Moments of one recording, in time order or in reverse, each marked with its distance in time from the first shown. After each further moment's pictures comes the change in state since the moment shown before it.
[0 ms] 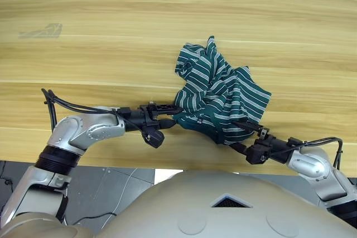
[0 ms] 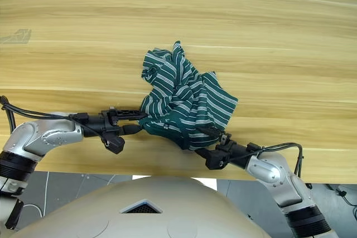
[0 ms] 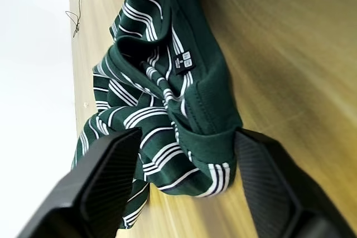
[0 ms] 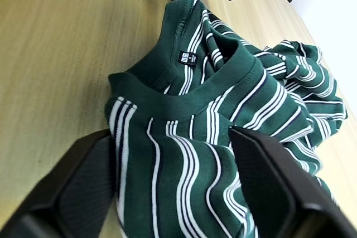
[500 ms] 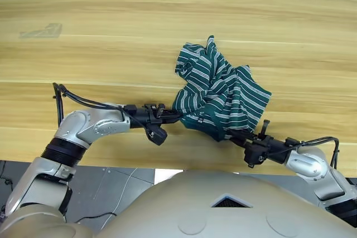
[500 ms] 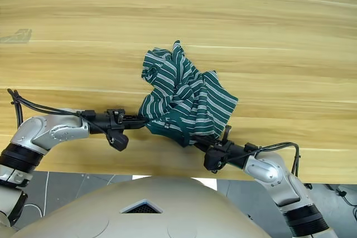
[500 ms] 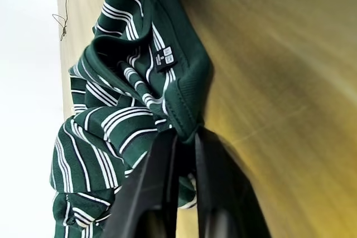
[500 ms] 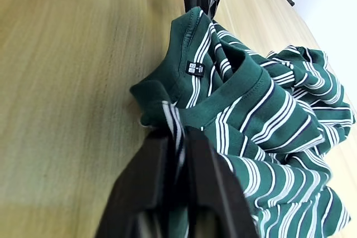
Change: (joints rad) left arm -0.097 -0.022 -0.078 0.093 0.023 -0.010 0.014; right arm -0.012 0.000 0.028 0.006 0.010 0.001 -0.001
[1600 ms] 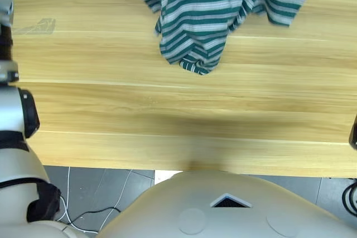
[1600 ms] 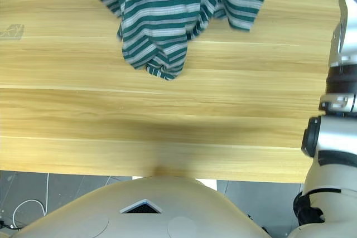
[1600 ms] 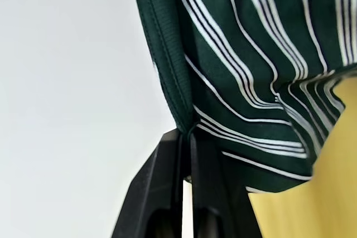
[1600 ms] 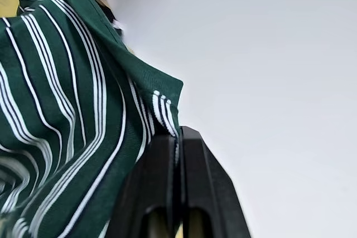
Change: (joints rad) left arm -1.053 0.010 0.011 0.421 -0.261 0.569 -0.325; right arm -1.385 0.026 -0.145 0.832 0.342 0.157 0.114
